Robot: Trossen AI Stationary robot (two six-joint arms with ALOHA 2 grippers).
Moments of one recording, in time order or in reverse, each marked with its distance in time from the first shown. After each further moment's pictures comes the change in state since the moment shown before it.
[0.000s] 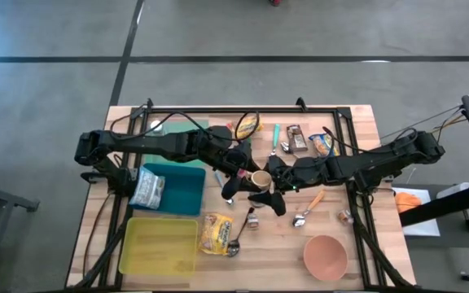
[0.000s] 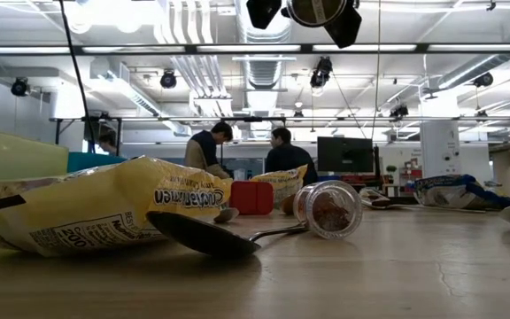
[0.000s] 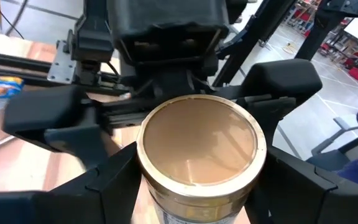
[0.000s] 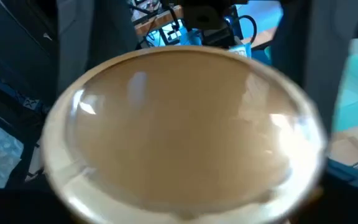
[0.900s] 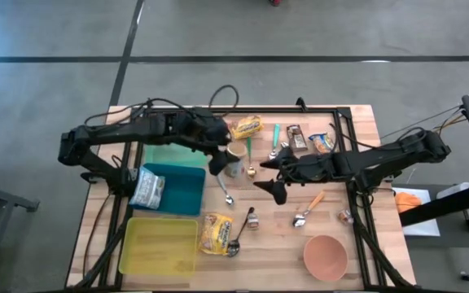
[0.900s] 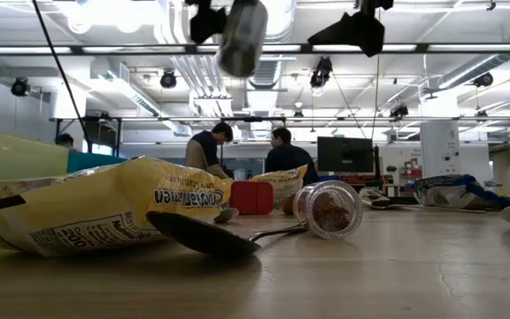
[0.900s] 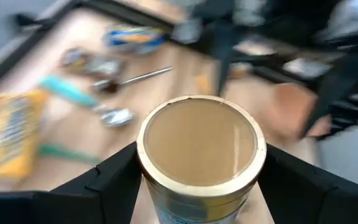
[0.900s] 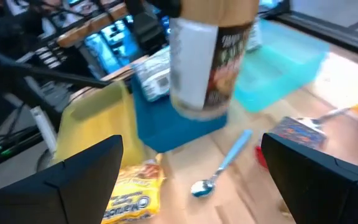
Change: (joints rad) left arm 0.152 -0.180 0.000 -0.440 -0.317 -0.018; right arm 0.000 -0.097 -0.001 -0.228 0.218 0.078
